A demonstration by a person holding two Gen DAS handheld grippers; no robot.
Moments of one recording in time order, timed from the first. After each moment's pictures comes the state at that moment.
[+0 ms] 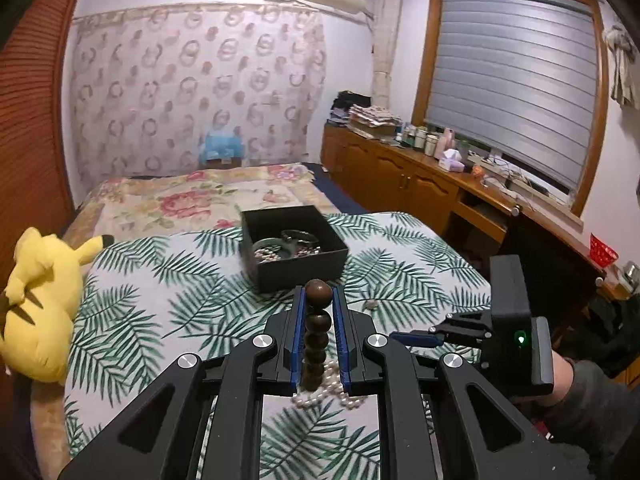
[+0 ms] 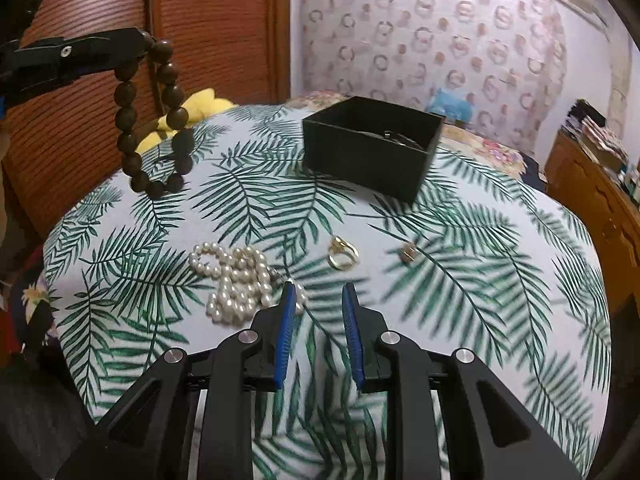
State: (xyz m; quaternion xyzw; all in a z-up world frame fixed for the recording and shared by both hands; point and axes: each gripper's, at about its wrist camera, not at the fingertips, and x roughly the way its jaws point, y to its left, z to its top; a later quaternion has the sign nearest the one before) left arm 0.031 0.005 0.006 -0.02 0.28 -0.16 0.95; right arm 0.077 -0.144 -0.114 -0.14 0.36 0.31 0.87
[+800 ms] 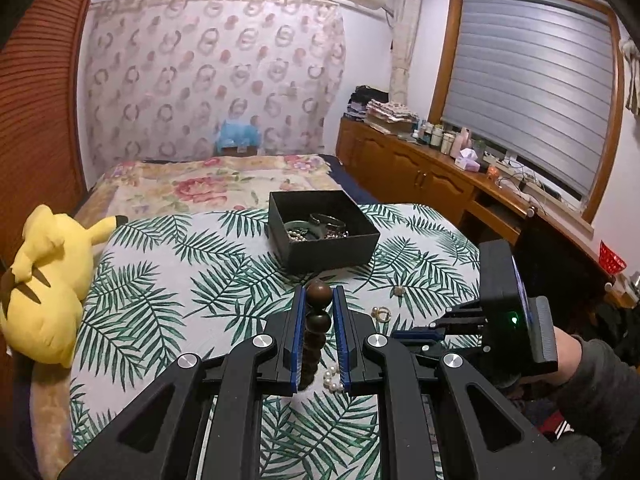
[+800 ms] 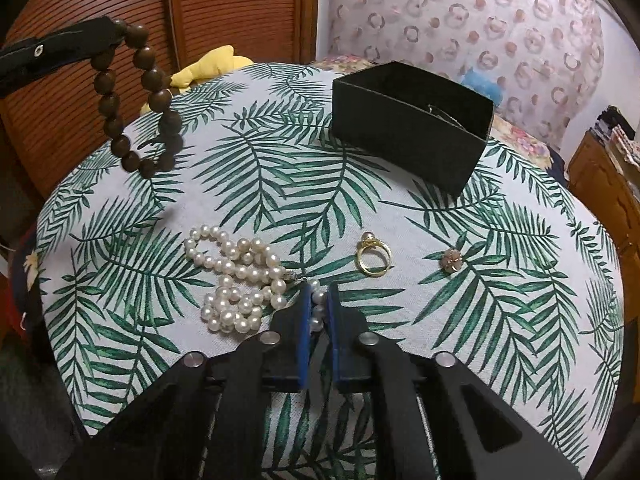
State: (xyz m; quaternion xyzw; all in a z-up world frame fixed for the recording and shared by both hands) left arm 0.033 0.029 -0.008 -0.03 0.29 -0.14 0.94; right arm 0.097 -0.122 -0.125 -0.18 0.41 0.33 0.83
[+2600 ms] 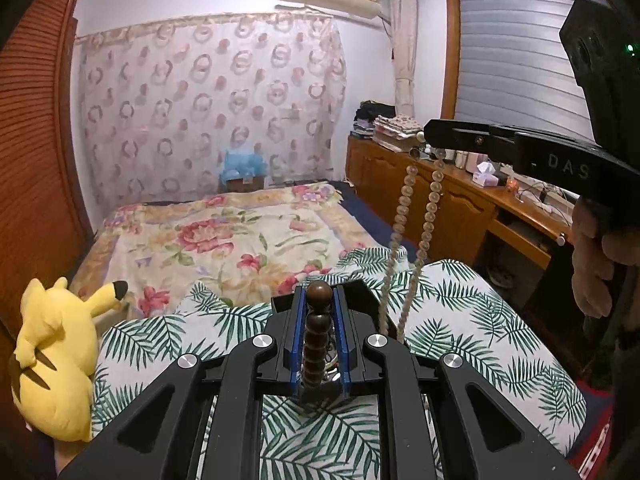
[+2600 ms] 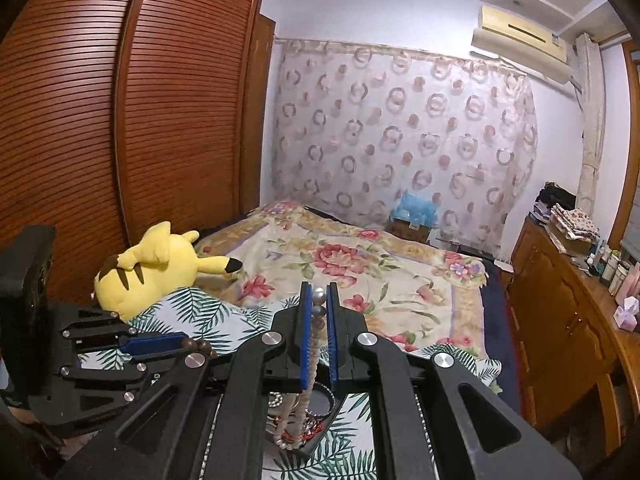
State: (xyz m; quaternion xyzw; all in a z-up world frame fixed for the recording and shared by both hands) left arm 0.152 -0.004 0.044 0.01 0.26 -0.12 0.96; right arm 0.214 -0.140 0.113 -0.11 0.21 0.27 0.93
